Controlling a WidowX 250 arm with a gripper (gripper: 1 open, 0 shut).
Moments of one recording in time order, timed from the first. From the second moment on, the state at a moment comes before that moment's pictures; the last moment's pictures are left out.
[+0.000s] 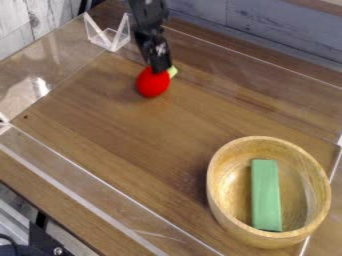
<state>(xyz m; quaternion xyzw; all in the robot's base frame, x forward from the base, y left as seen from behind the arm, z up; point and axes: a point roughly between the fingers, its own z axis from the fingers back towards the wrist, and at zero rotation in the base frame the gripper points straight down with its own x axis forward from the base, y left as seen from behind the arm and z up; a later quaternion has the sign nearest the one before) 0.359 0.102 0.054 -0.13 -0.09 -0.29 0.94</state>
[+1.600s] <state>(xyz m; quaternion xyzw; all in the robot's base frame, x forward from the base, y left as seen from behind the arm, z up) 0.354 0.063 0.103 -0.19 -0.08 -0.21 0.95</state>
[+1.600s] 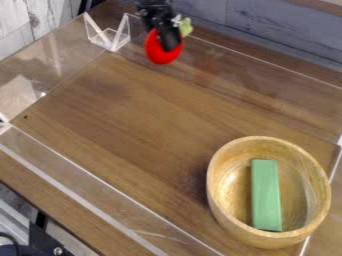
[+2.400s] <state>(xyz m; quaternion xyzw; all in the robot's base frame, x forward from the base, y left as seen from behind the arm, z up) 0.356 -0.001 0.132 -0.20 -0.11 -0.23 0.94</state>
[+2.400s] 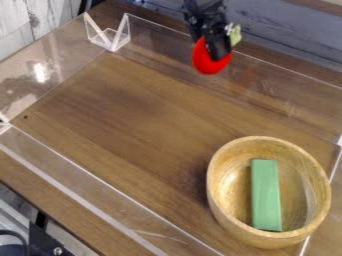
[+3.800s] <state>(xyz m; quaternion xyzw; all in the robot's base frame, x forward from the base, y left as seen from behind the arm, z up) 0.311 -0.064 0.098 -0.25 -0.08 -0.14 0.95</state>
